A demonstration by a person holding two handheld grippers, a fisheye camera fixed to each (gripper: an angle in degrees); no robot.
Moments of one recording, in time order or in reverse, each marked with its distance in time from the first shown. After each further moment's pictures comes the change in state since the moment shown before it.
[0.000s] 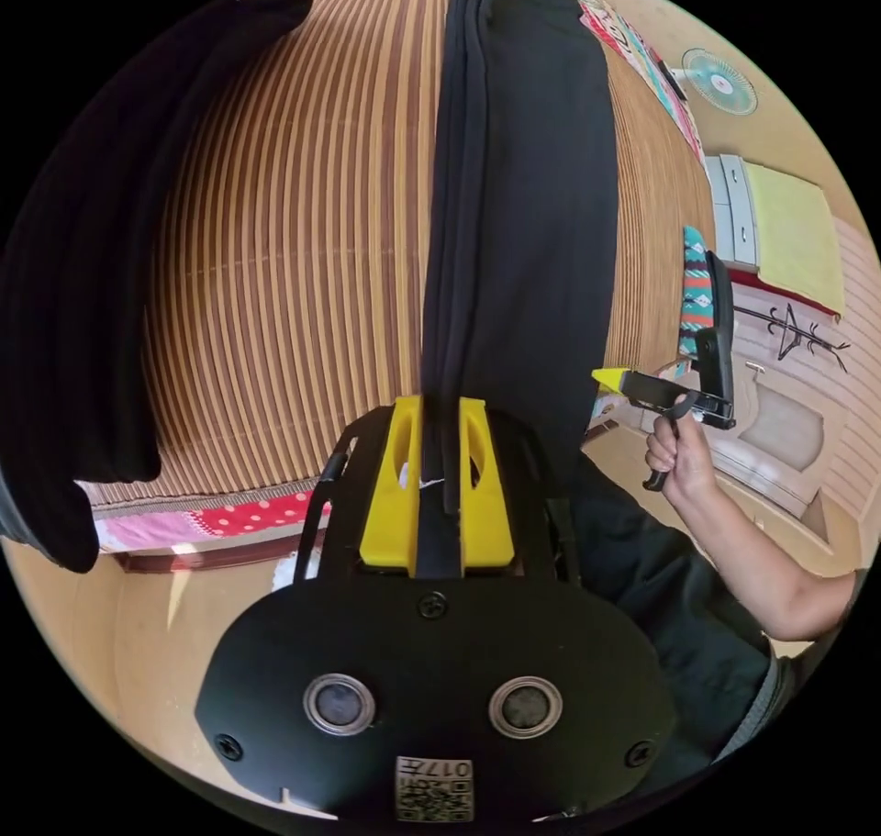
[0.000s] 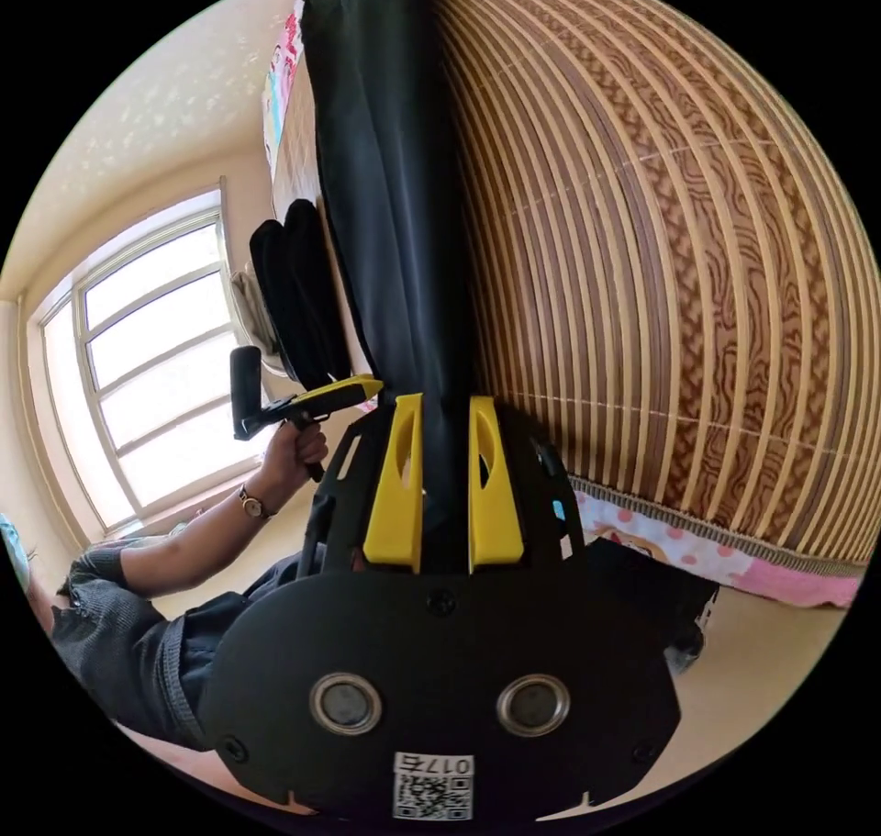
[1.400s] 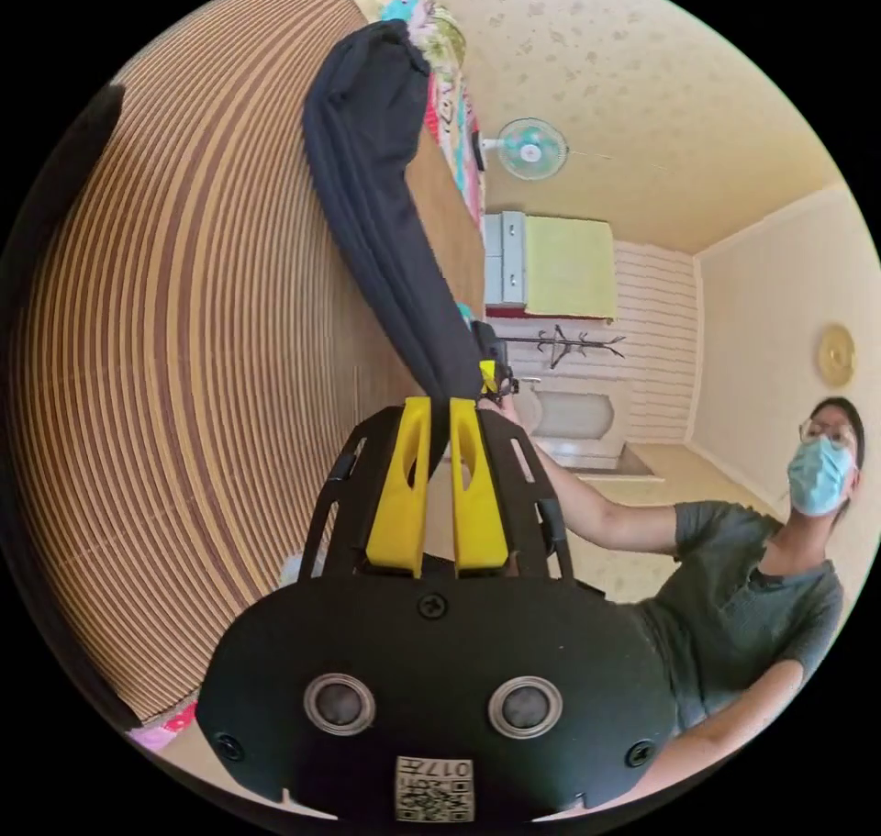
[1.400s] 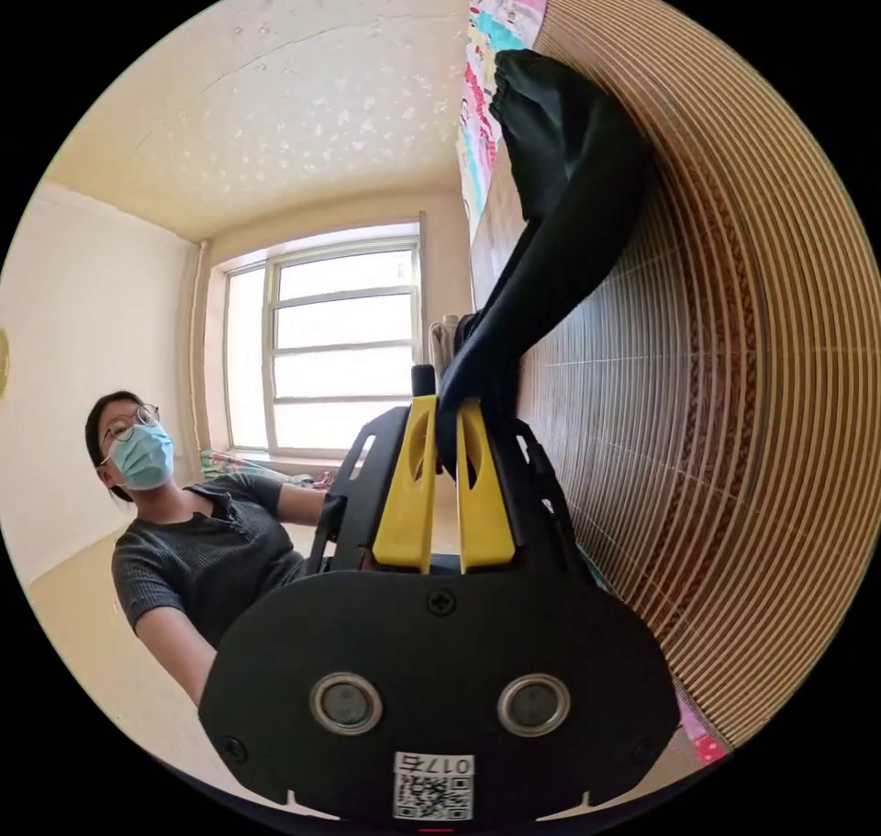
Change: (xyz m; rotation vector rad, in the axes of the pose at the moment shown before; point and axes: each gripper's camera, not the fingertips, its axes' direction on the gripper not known) left arm 0.039 0.072 -0.015 0.209 0.782 0.270; right arm 0.052 0.076 -0.106 0.114 -0.512 -0.320
